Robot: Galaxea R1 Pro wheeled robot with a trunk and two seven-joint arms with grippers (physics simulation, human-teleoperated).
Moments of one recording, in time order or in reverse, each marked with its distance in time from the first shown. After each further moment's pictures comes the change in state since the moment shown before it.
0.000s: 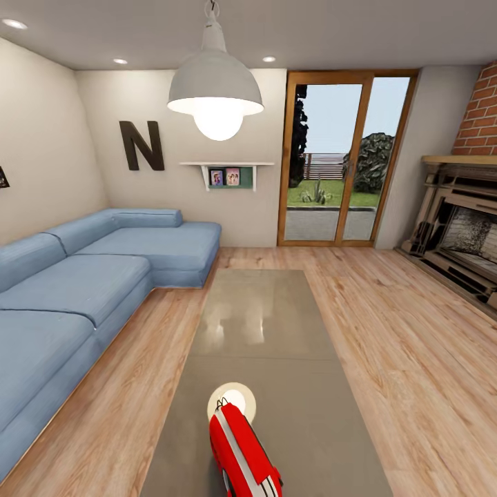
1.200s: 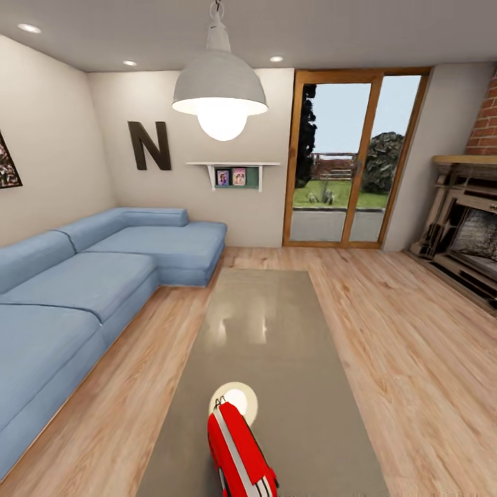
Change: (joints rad) left arm 0.000 0.006 -0.001 -0.003 -0.008 0.001 0.000; right arm 0.000 0.002 0.000 0.000 0.000 -0.001 0.000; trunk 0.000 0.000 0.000
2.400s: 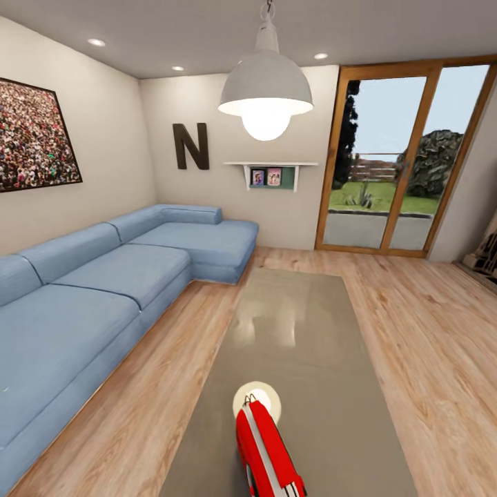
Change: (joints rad) left arm 0.000 0.001 -0.001 0.000 0.000 0.005 -0.010; right arm 0.000 0.000 0.000 0.000 0.000 0.001 0.000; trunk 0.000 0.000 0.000
